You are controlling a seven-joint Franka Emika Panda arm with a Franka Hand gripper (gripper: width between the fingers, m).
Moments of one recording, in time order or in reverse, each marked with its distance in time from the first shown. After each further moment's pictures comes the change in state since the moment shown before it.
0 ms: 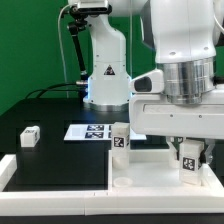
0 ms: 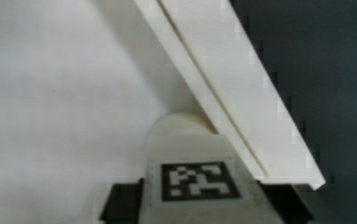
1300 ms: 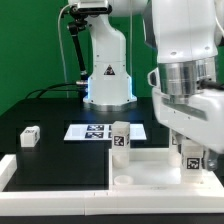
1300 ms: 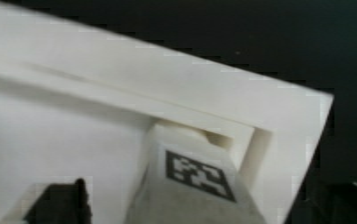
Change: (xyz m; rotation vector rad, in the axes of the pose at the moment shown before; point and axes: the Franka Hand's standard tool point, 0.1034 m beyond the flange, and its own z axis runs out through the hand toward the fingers) arm 0.000 -0.005 -0.002 0.001 0.000 0.482
